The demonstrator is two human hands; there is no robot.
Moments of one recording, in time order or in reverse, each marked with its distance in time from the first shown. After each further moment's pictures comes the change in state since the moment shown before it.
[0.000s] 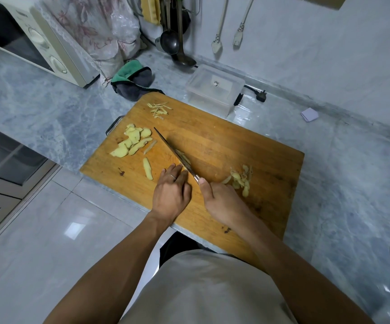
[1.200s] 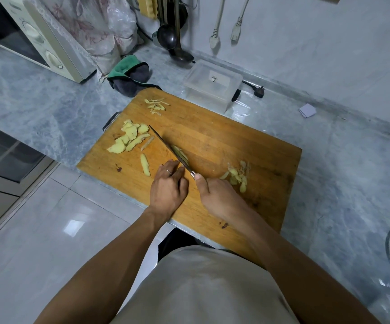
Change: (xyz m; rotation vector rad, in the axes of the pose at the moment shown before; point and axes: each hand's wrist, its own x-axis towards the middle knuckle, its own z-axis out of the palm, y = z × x) left_hand 0.001 -0.006 0.006 -0.060 0.017 -0.039; right_hand 0.002 0.000 0.000 -0.028 -0.009 0.021
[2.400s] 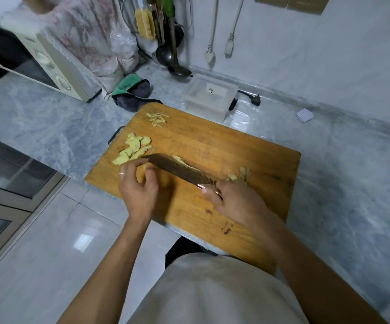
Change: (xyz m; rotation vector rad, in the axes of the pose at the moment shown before) left_hand -0.002 0.014 -0.079 -0.377 0.611 -0.295; right_hand -0.020 0.014 -0.037 -0.318 0.076 -0.161
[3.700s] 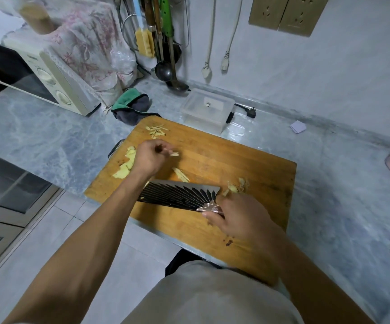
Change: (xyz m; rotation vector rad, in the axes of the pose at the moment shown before) left_hand 0.105 0.018 0.049 0.018 -0.645 -0.129; right_hand -0.008 -0.002 -0.007 -0.277 0.028 -0.145
